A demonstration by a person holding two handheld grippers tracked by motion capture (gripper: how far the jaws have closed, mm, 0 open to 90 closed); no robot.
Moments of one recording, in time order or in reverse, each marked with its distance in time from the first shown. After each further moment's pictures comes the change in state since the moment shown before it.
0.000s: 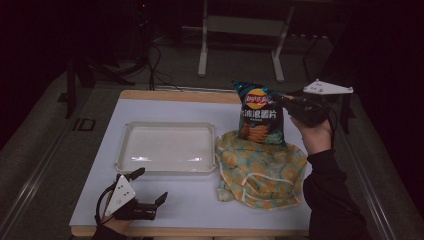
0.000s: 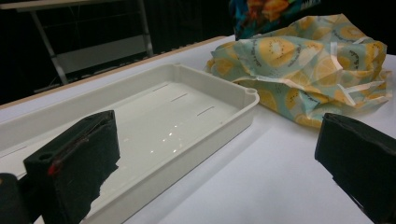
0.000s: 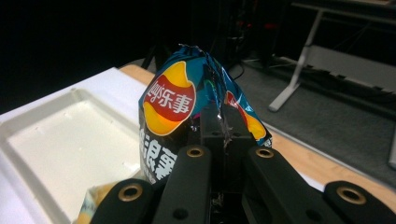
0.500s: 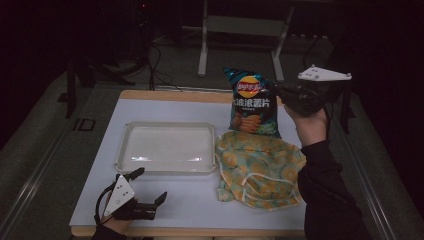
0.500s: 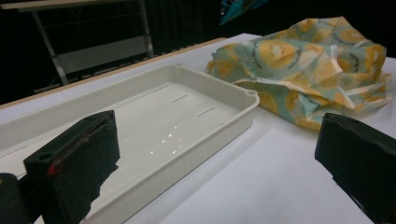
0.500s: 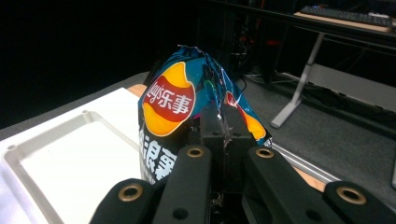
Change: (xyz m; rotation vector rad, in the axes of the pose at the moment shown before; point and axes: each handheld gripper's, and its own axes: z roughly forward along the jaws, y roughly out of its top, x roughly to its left) left arm 0.001 0.000 -0.002 -0.013 -0.001 -0.013; right arm 0.024 0.039 0.004 -0.044 0.017 -0.029
